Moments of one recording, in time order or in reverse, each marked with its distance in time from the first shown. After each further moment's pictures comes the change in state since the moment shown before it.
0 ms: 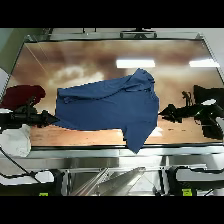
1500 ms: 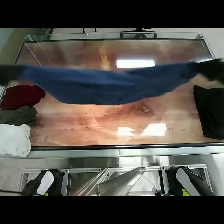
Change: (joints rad) left arm 0.045 0.578 0.500 -0.559 -0.093 -0.032; right arm -0.132 0.589 0.484 0.550 0.261 -0.091
